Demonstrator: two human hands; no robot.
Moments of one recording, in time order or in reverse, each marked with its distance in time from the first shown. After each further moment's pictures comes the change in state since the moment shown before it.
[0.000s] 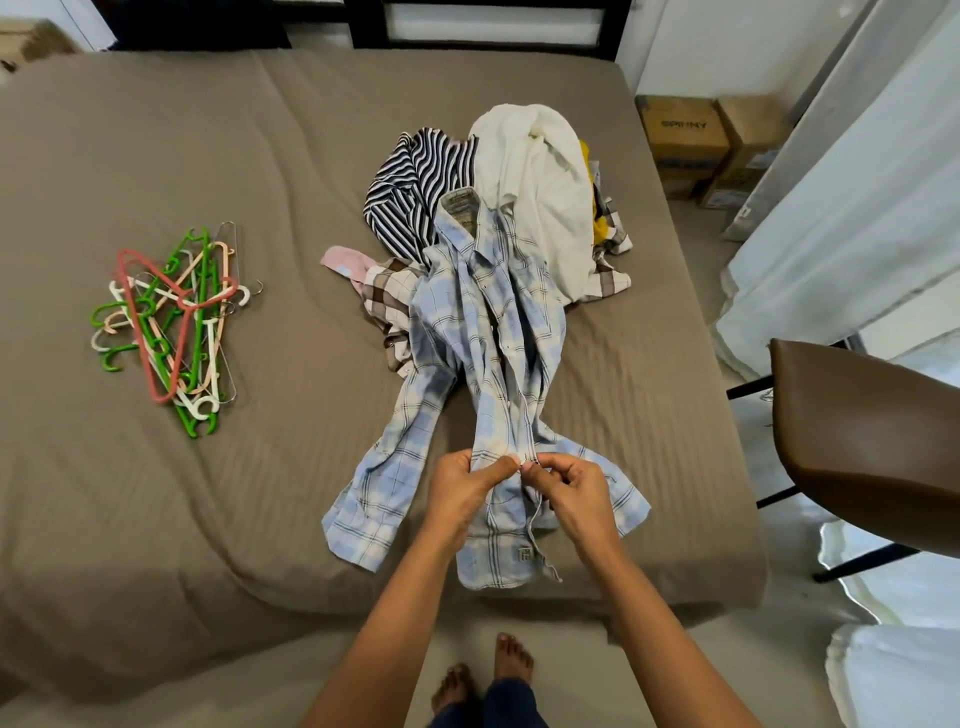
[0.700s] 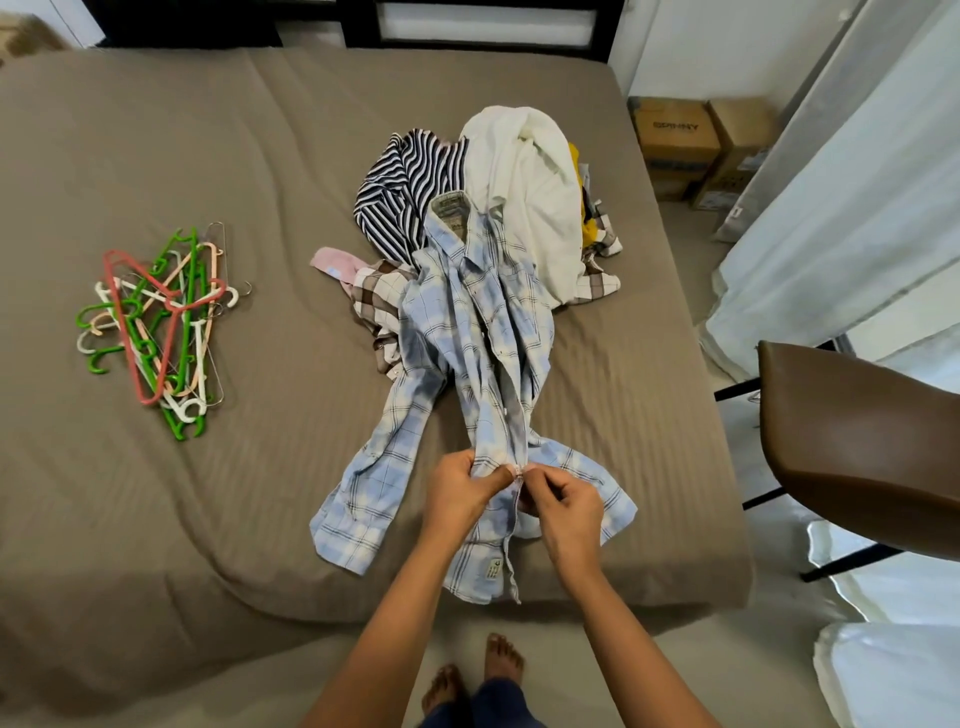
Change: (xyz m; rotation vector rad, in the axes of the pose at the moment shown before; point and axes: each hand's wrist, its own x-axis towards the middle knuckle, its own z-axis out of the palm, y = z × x) left_hand 0.005 -0.003 0.013 0.380 0.054 0.152; right_hand -0.018 -0.001 0.002 0.014 0.203 -0.058
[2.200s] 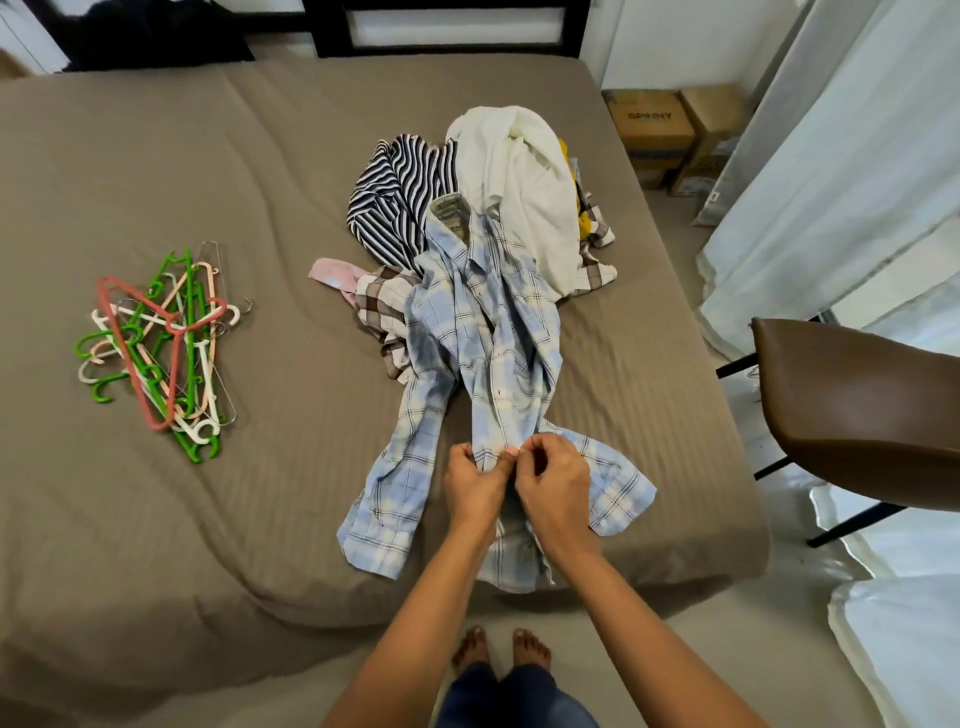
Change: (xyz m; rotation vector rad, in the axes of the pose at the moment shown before) left_hand 0.016 -0.029 -0.006 -0.273 0.137 -0.177; right_hand -0.005 -0.022 0.054 -0.443 0.179 -0.222
